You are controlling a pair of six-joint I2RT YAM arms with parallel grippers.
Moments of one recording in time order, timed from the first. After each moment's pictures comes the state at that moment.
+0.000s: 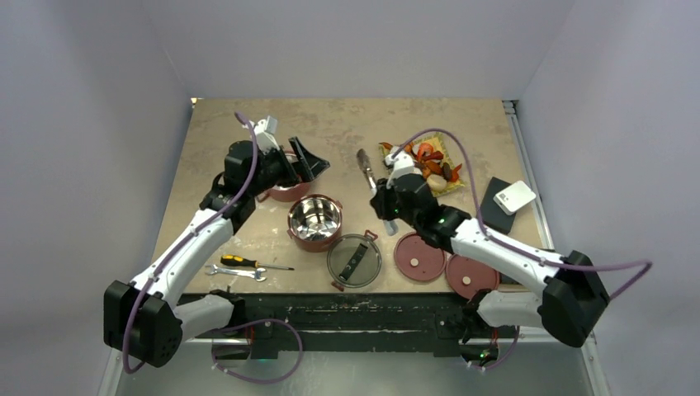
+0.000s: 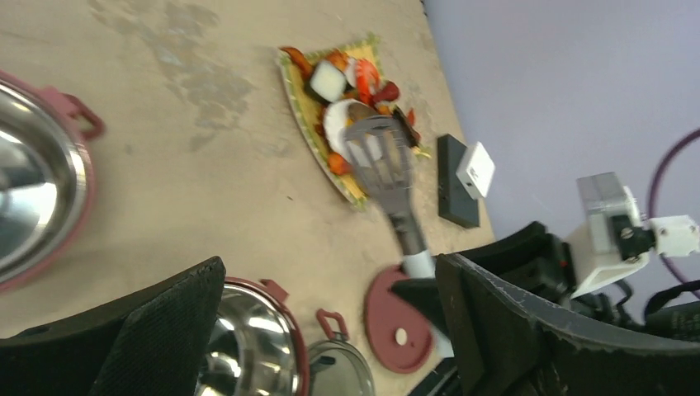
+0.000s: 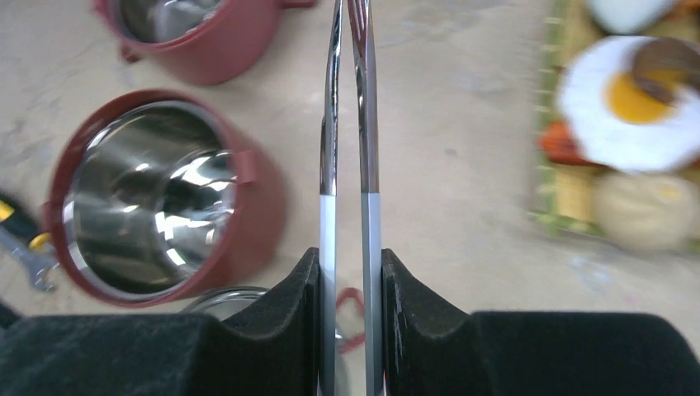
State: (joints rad) left arm -0.37 1.14 0.85 0.02 0.32 -0.72; right arm 0.82 1.27 0.80 -0.03 0.22 0.37
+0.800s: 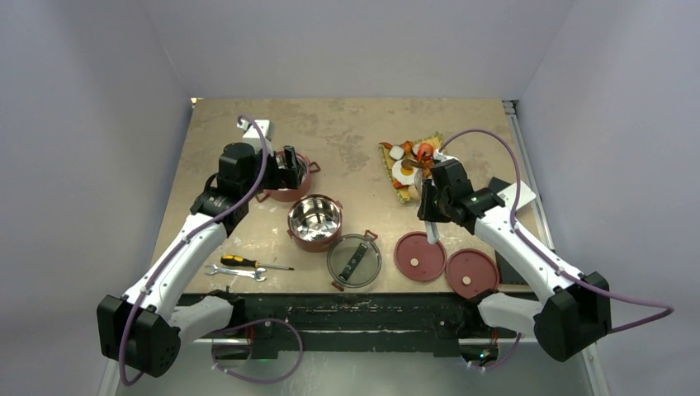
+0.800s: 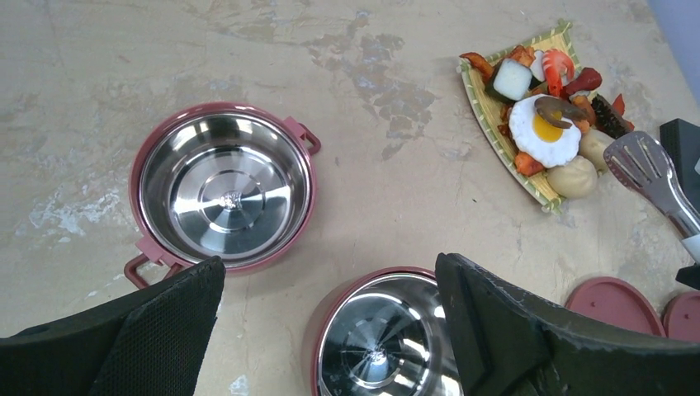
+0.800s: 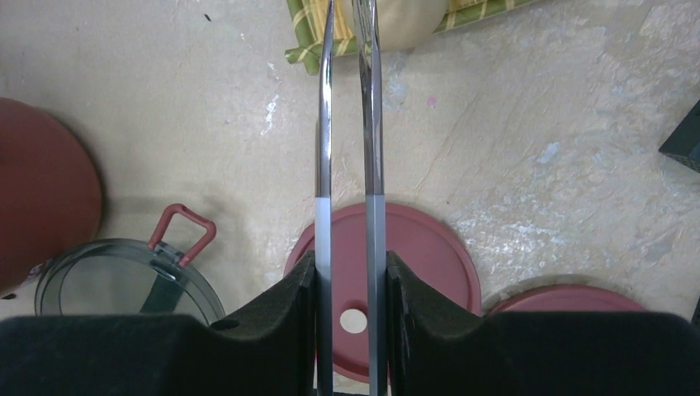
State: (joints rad) left arm -0.33 1.09 0.90 -0.23 0.03 -0.27; right arm 0.44 1.17 0.90 -0.65 0.14 0.47
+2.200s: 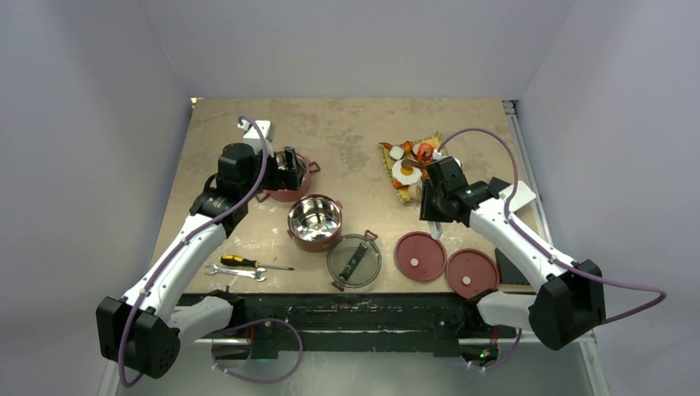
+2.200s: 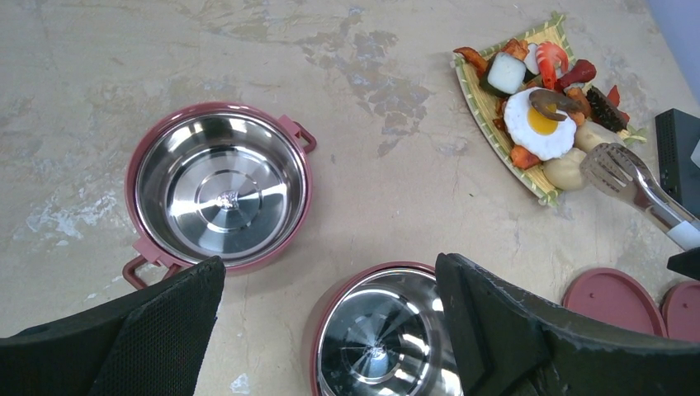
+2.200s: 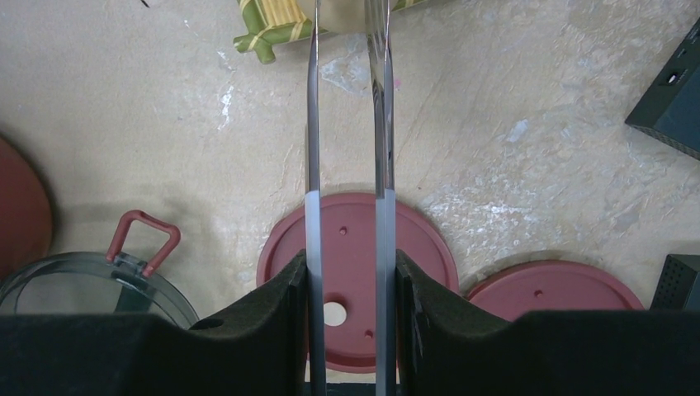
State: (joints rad) left arm -0.33 1.07 0.90 -0.23 0.05 -0.25; right arm 0.44 1.23 0.95 -0.74 0.20 0.49
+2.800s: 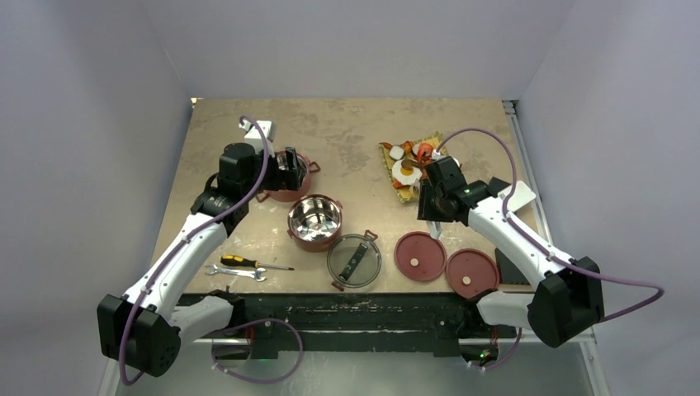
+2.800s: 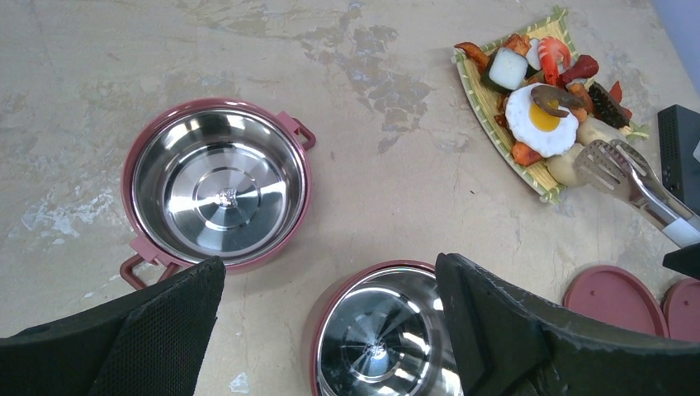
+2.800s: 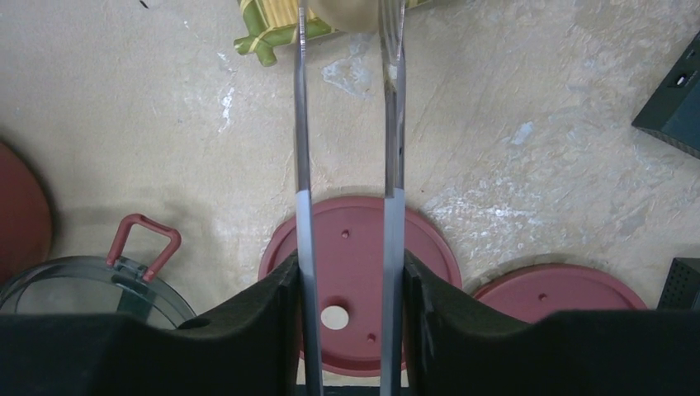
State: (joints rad) left arm -0.33 1.08 0.90 -0.23 0.05 -0.25; right arm 0.44 1.26 0.95 -0.73 0.20 0.49
